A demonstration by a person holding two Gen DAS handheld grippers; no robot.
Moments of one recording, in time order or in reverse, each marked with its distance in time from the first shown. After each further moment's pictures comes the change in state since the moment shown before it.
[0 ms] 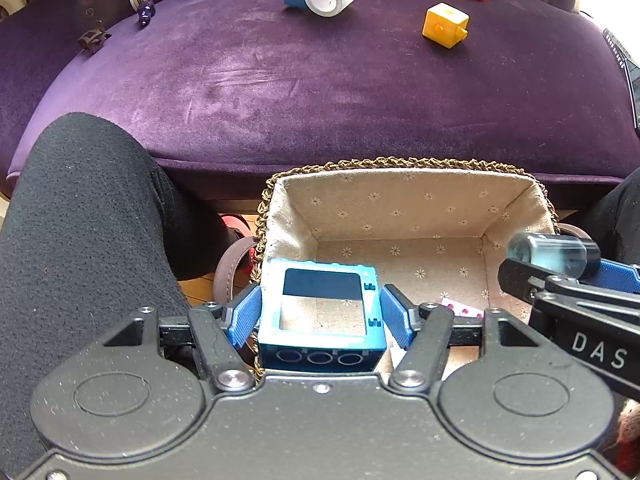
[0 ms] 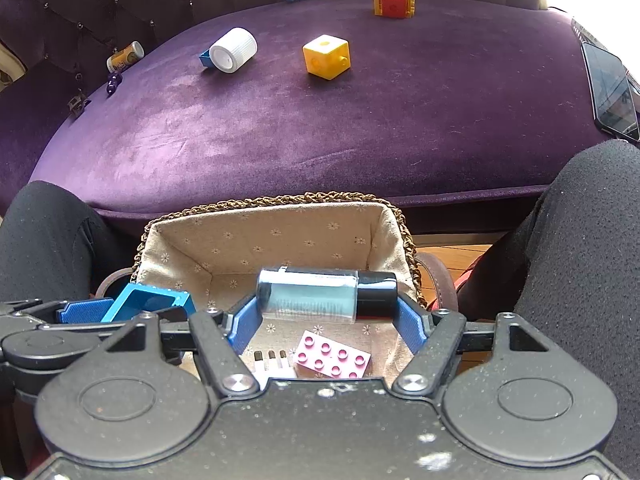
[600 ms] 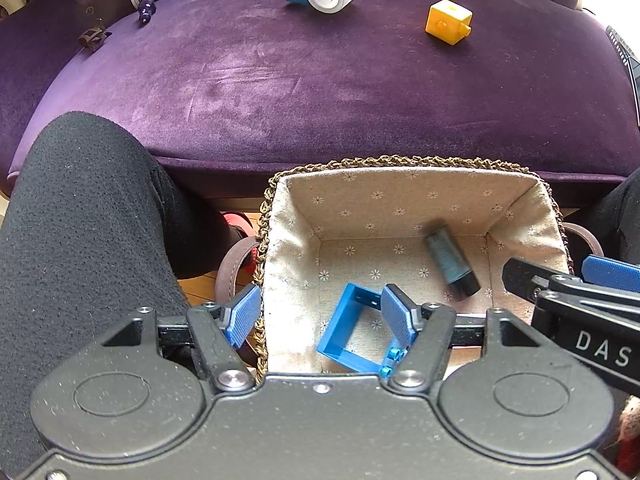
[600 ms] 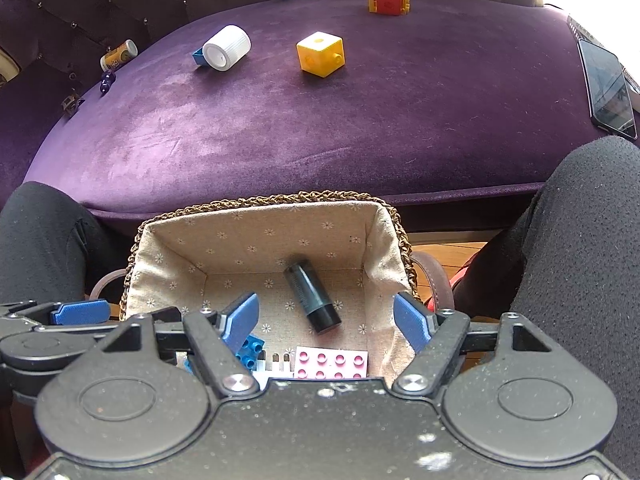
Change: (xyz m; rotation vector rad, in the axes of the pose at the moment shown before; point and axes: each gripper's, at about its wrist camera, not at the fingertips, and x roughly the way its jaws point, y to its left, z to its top) left arm 0.003 0.001 0.001 -0.003 0.009 0.008; right arm 0.002 0.000 0.001 0.008 0.009 -0.016
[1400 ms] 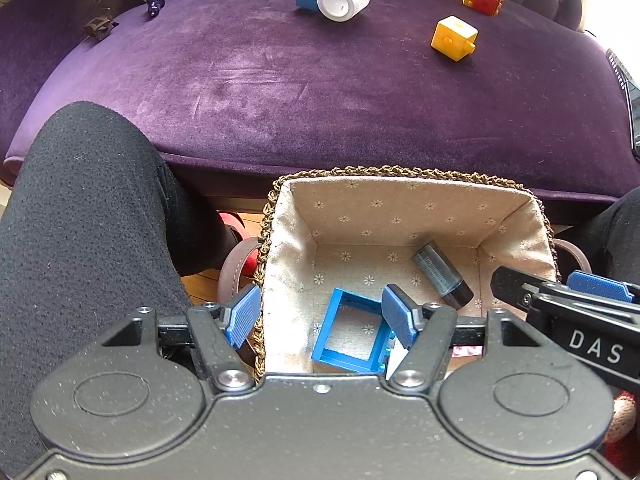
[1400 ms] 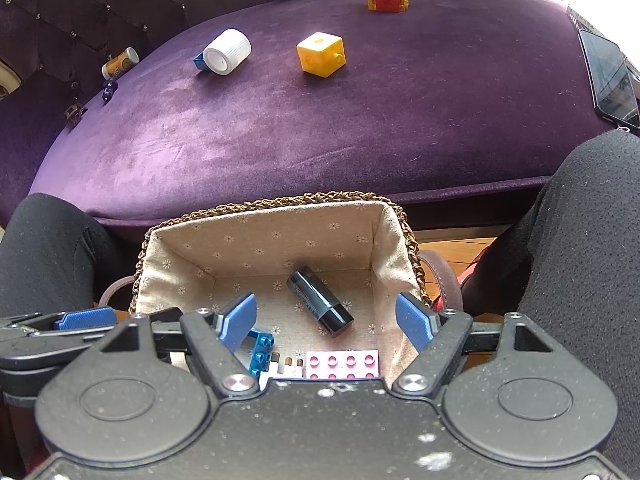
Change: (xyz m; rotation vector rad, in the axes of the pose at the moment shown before) left arm -0.007 0.010 0.000 -0.054 -0.020 -0.044; right arm -0.001 -0.001 0.000 0.033 -0.002 0.025
